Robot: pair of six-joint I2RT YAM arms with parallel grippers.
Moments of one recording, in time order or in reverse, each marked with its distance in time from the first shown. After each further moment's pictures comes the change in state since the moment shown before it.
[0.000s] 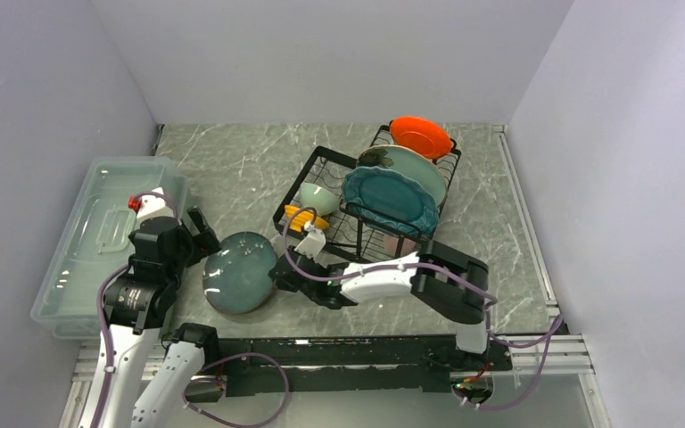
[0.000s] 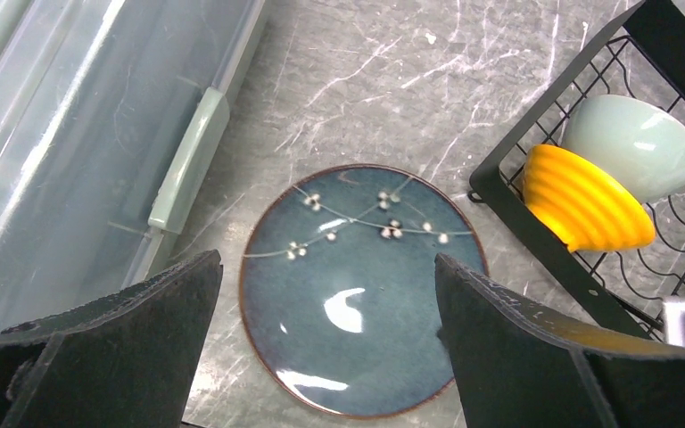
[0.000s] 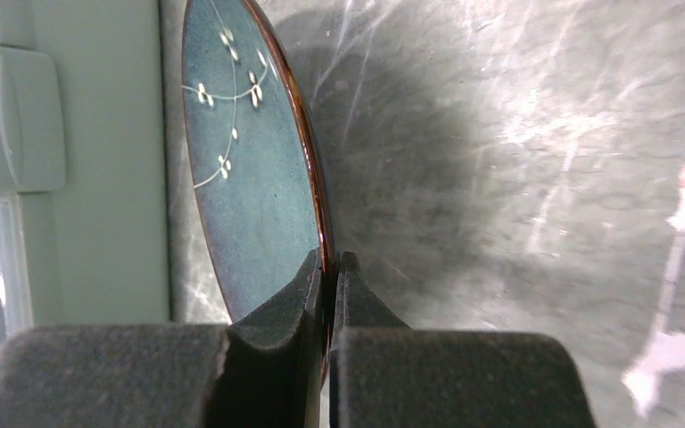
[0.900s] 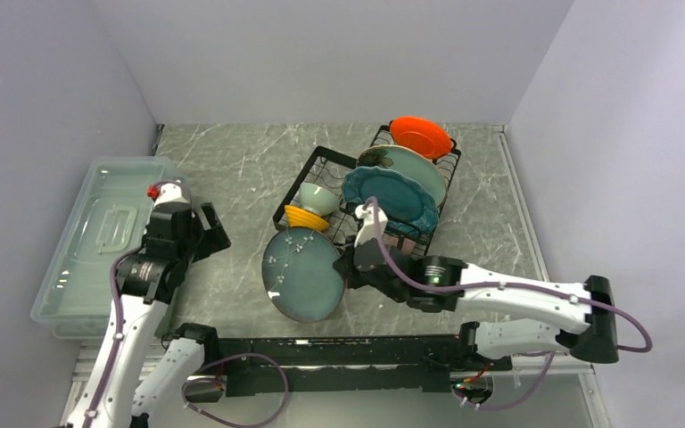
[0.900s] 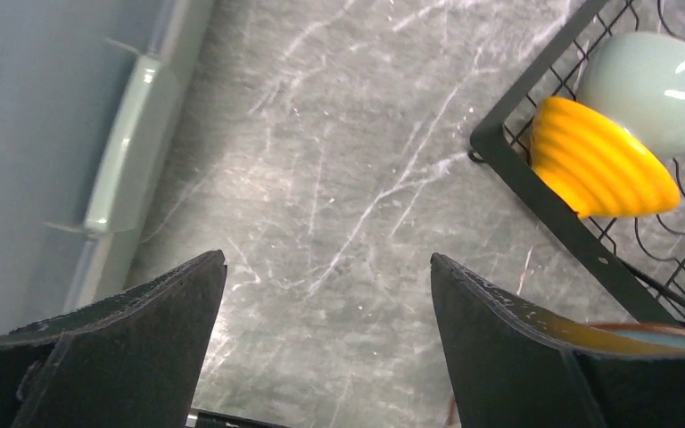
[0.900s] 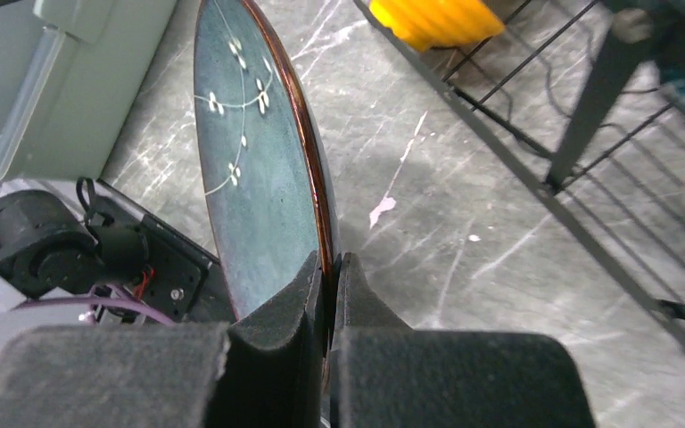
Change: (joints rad) left arm 0.000 0.115 0.003 0.000 0.050 0.000; right arm 0.021 -0.782 -0.163 -0.570 0.037 -0.508
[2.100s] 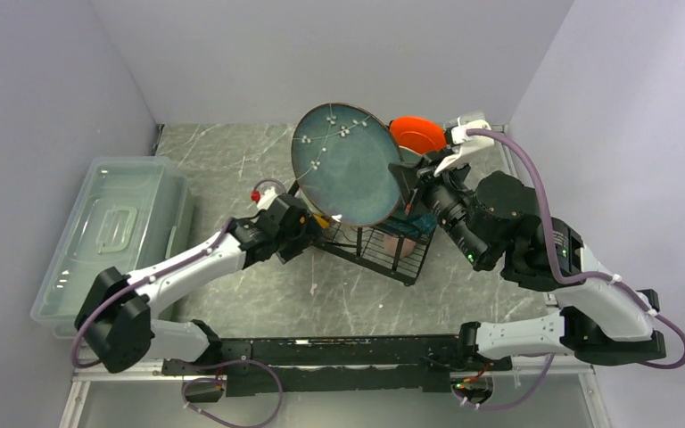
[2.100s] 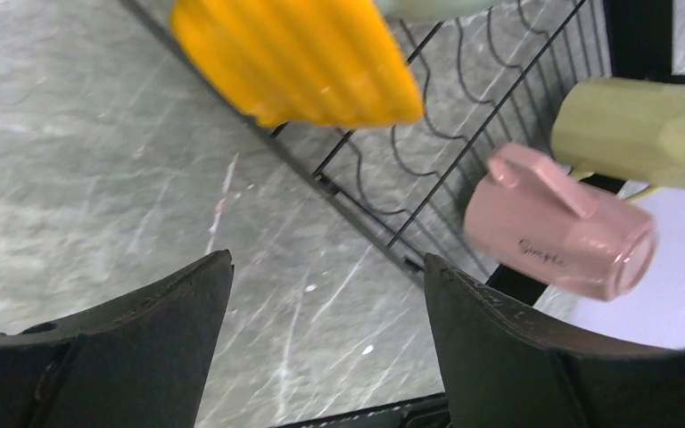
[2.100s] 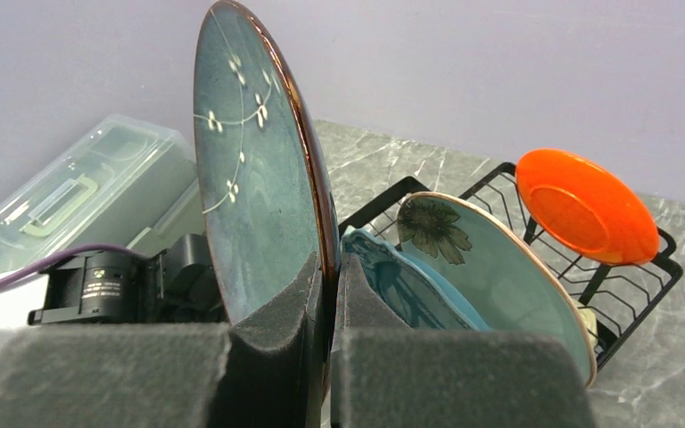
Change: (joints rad) left arm -0.581 0.592 -0.016 0.429 0.069 -0.750; right arm 0.002 -0.073 0.754 -0.263 0.321 -0.581
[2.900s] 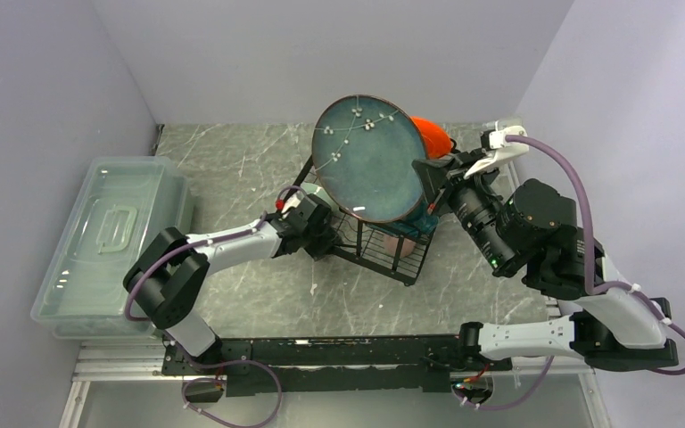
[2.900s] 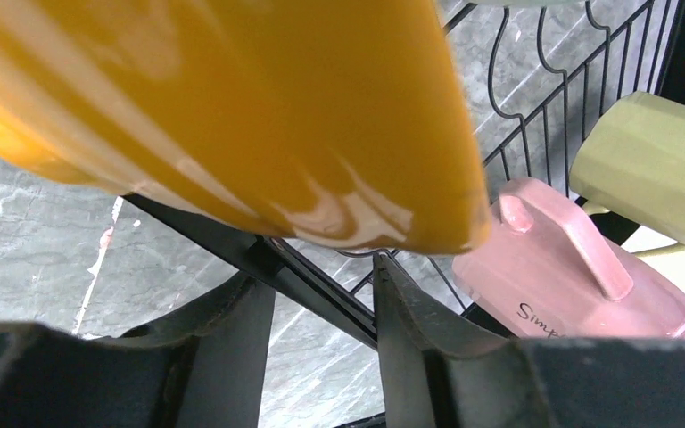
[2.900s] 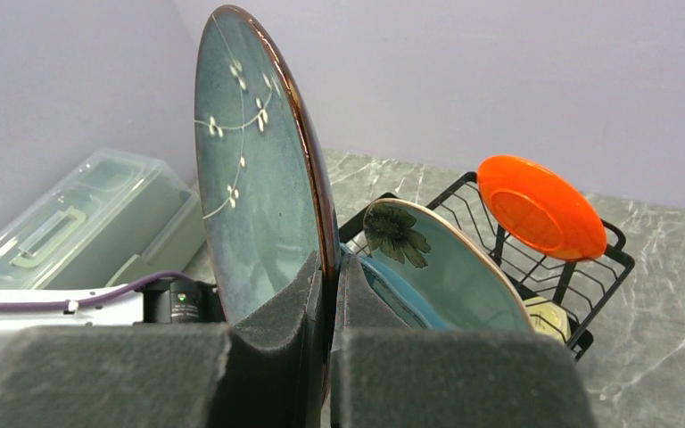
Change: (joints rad) left arm -0.028 0.340 0.086 0.181 0.103 -0.191; right arm 0.000 -0.098 -0.055 0.047 0.059 -0.035
